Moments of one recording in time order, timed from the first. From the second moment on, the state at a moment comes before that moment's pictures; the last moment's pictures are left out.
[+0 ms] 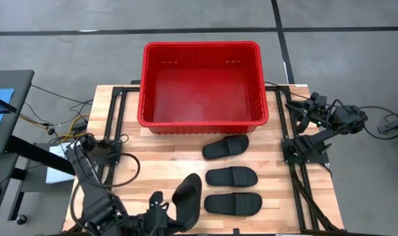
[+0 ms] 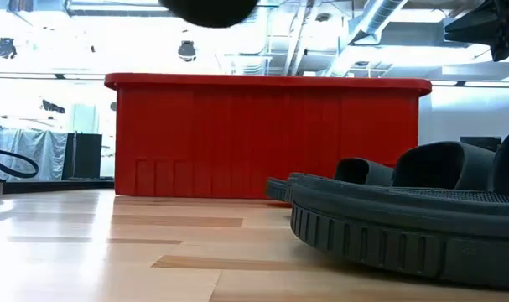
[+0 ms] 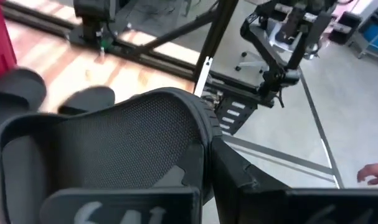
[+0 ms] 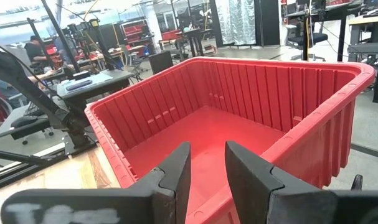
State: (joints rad) left arm -0.91 1.90 2.07 -0.80 -0.79 -0.85; right arm 0.39 0.00 0.70 -0.84 0.91 0.29
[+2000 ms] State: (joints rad) left arm -0.03 1.17 1.85 -1.19 -0.22 0.30; right arm 0.39 0.00 0.70 -0.84 0.91 0.29
